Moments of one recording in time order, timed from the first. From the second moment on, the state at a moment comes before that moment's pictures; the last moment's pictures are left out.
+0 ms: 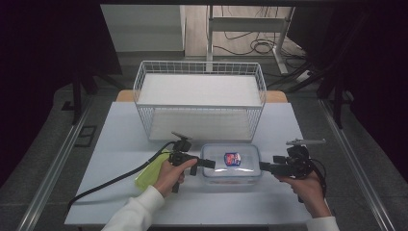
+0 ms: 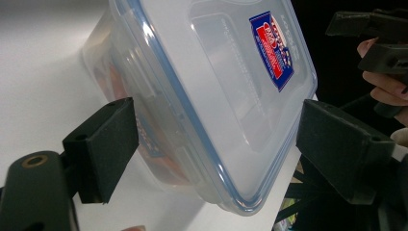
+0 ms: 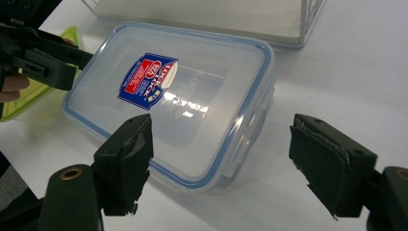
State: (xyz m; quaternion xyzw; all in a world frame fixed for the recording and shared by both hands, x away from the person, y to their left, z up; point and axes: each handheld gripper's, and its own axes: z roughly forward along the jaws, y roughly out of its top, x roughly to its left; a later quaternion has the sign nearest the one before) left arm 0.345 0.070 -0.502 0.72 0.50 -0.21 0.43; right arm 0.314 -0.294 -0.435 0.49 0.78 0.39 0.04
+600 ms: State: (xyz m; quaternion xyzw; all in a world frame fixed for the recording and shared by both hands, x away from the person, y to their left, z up) left arm 0.347 0.069 -0.503 0.72 0.50 -0.21 0.43; right arm 0.316 -0.291 -0.435 0.49 0.78 0.39 0.04
